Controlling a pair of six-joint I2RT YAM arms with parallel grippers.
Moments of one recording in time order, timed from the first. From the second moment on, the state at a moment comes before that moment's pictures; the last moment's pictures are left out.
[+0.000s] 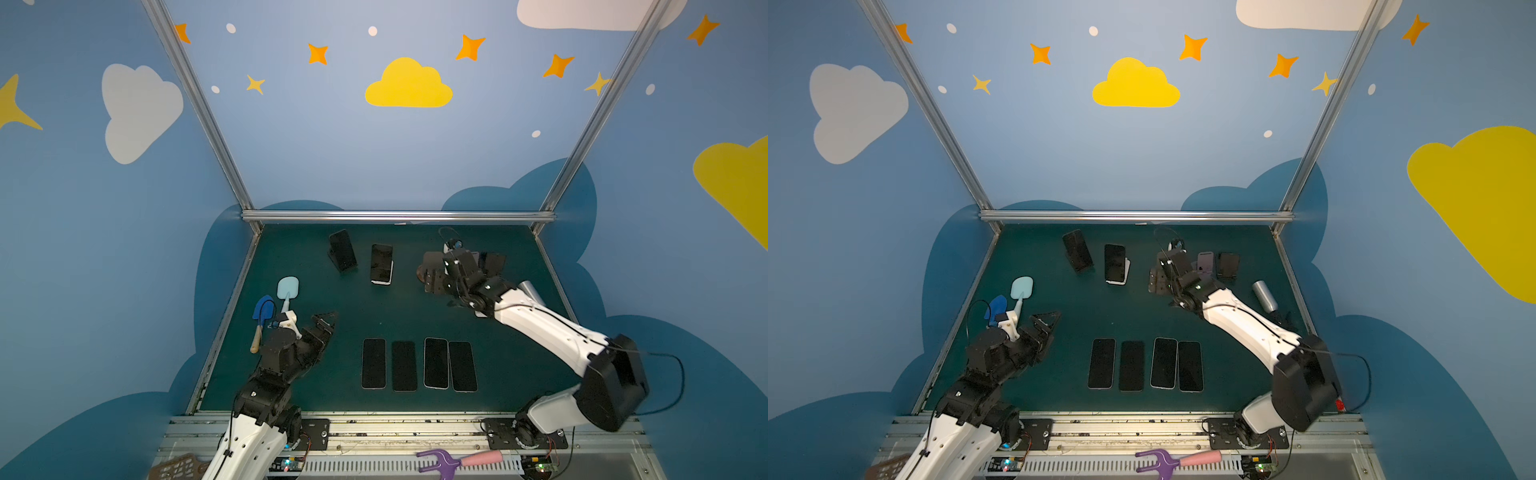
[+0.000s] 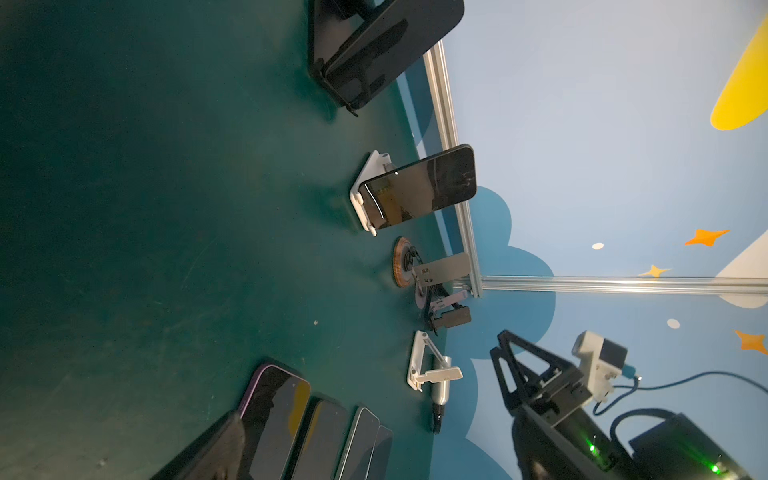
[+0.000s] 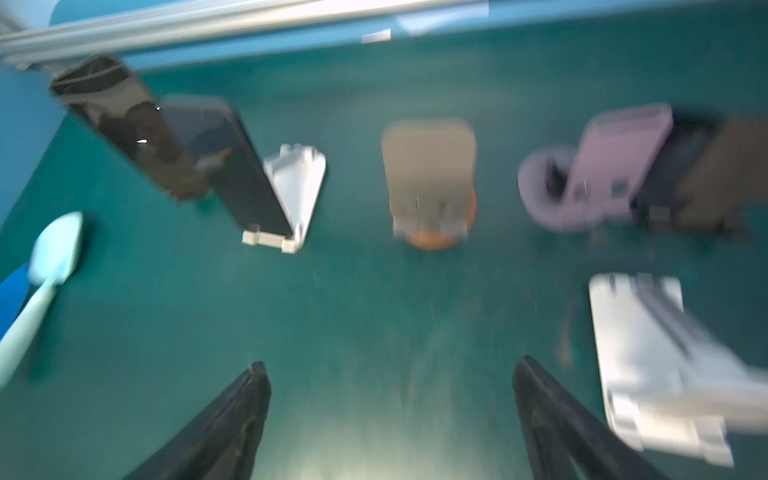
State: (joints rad) left arm -0.27 0.39 0.34 -0.36 0.19 -1.26; right arm 0.67 1.57 1.24 -0.41 0.30 0.46
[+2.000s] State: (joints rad) left arm -0.29 0.68 0.46 -0.30 0.19 -1.23; right arm 0.49 2.12 1.67 -0.38 0.36 0.34
